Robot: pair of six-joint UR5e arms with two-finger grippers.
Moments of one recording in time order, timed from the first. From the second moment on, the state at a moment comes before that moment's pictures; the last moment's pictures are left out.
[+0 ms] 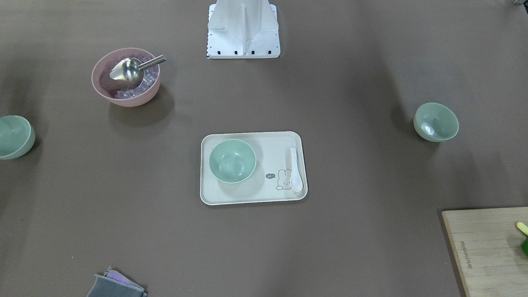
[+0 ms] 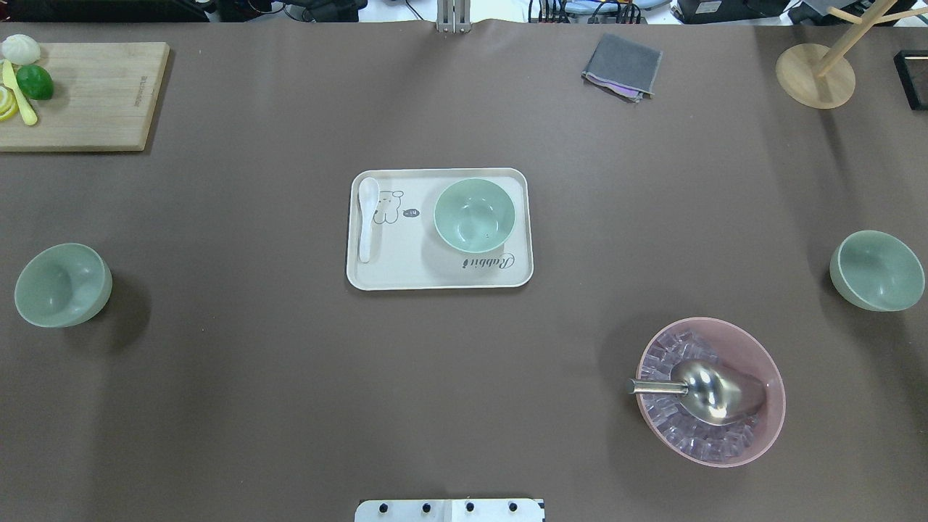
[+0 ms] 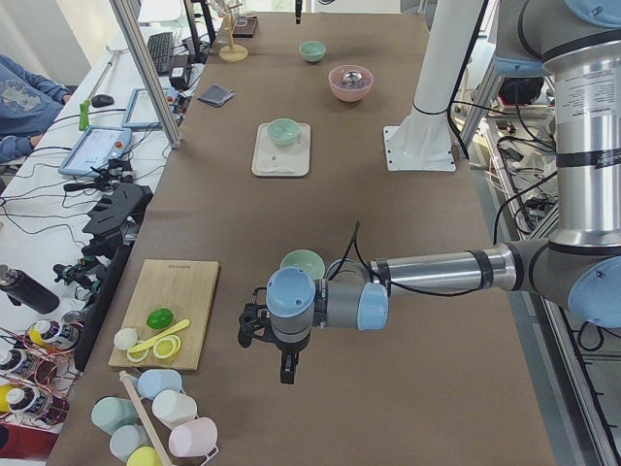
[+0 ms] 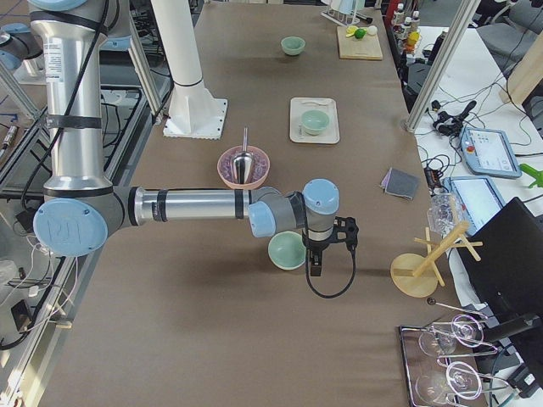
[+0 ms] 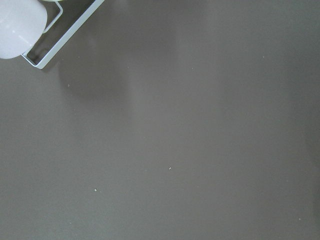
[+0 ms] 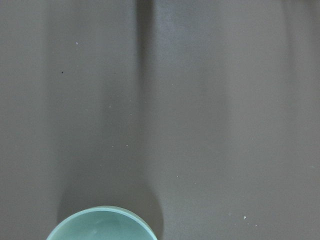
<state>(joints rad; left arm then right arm) -1.60 -1.42 -1.60 -1.74 -2.33 0.06 1.41 -1.58 1.62 -1.36 2.30 0.28</state>
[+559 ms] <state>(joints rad) -1.60 -1.41 -1.59 -1.75 -2.33 0.06 1.41 -1.59 1.62 -1.35 2.30 0.28</state>
